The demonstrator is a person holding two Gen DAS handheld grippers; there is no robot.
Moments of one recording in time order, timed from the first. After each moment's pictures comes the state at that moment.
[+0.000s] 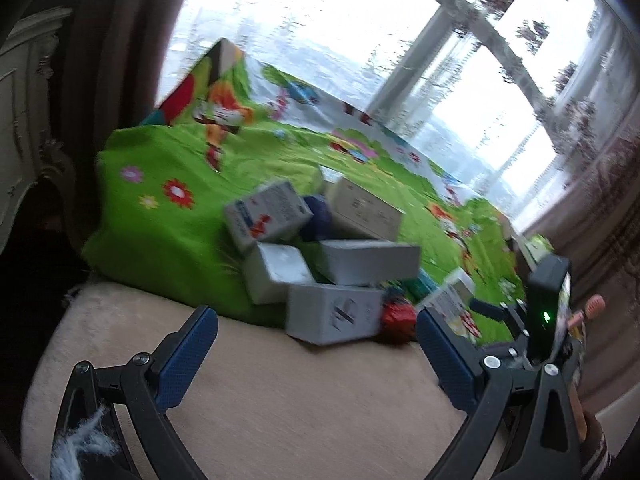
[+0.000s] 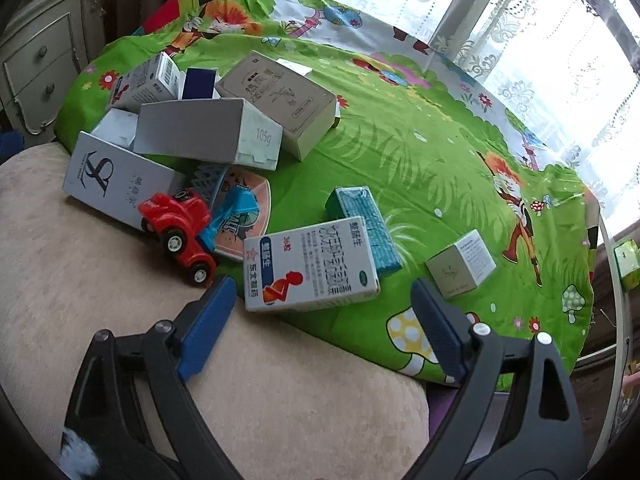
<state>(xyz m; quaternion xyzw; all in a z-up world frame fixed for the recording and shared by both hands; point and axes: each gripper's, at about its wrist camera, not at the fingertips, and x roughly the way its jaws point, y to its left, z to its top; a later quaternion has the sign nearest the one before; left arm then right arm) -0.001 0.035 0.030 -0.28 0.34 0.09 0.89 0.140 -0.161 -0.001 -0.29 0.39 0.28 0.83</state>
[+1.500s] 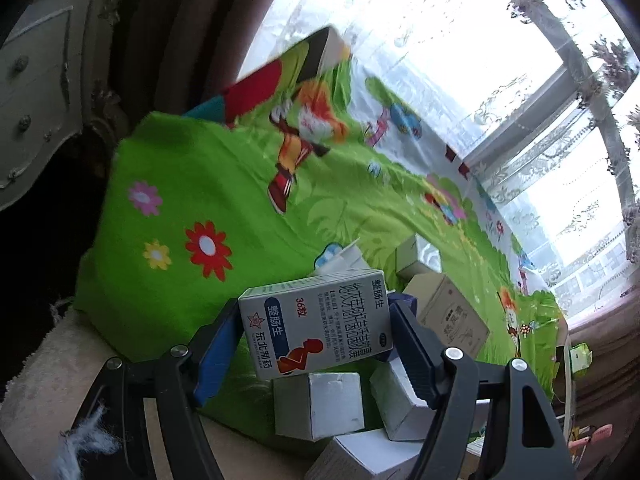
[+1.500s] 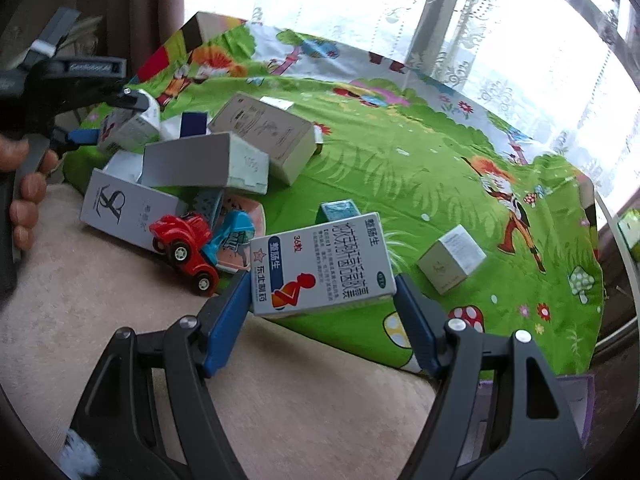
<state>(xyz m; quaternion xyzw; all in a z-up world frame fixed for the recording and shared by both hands) 0.075 0.094 0.003 -0.38 0.32 0.23 0.84 0.130 -0.188 0.010 -0.21 0.35 0.28 0.87</state>
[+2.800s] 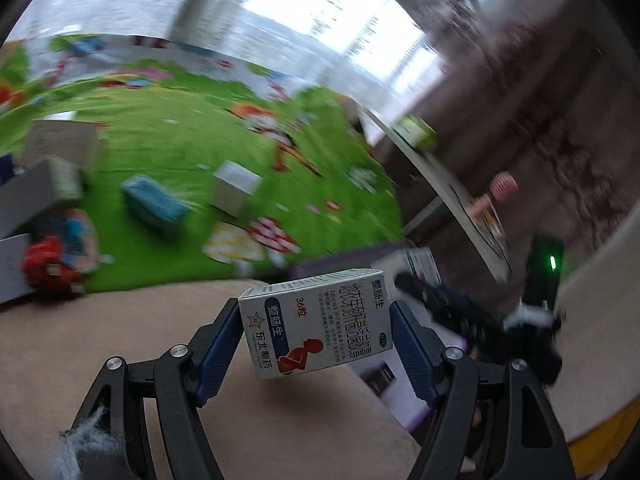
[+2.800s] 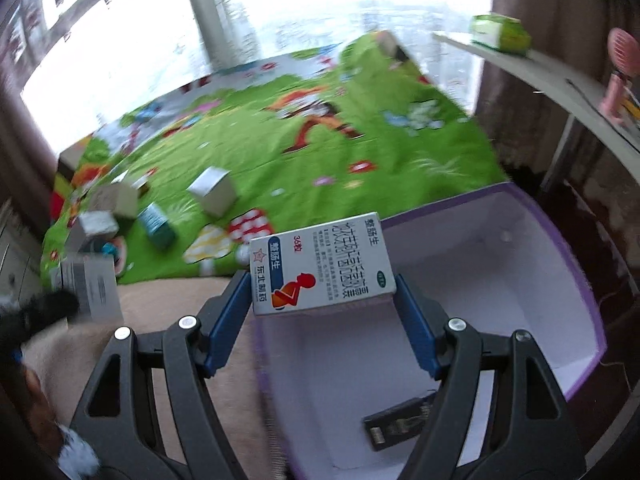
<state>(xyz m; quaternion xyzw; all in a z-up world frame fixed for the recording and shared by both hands) 0.075 -0.203 0.043 -0.21 0.40 -0.20 0.87 0.128 -0.432 0.027 0.05 0.41 0.10 0.90</state>
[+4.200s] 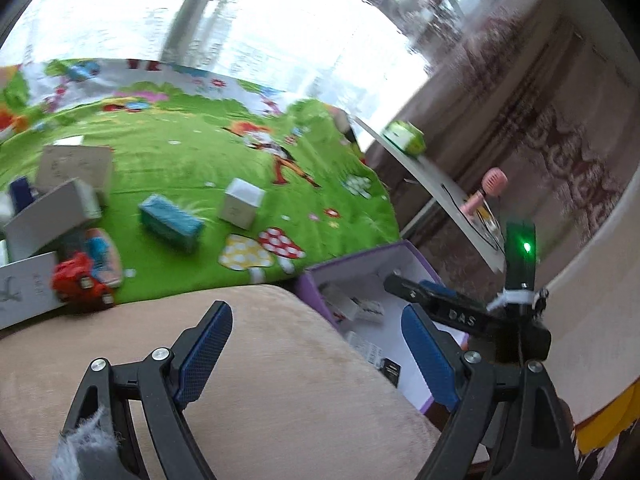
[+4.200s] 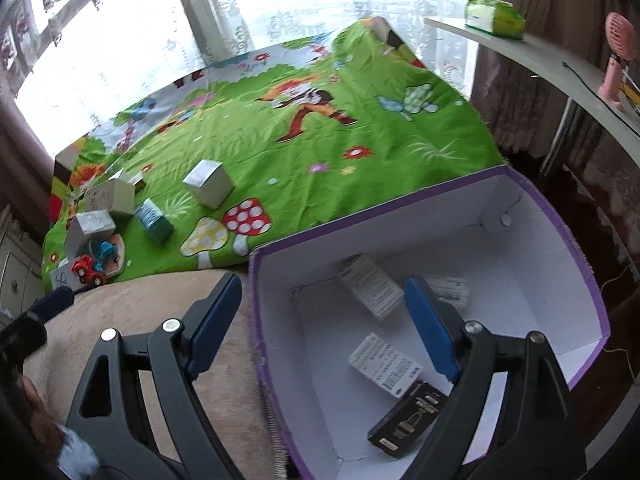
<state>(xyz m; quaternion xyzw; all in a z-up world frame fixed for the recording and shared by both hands) 0.053 -0.170 0.053 -0.20 0.37 -0.19 0.89 0.127 -0.425 0.020 0.05 0.44 0.10 0.89</state>
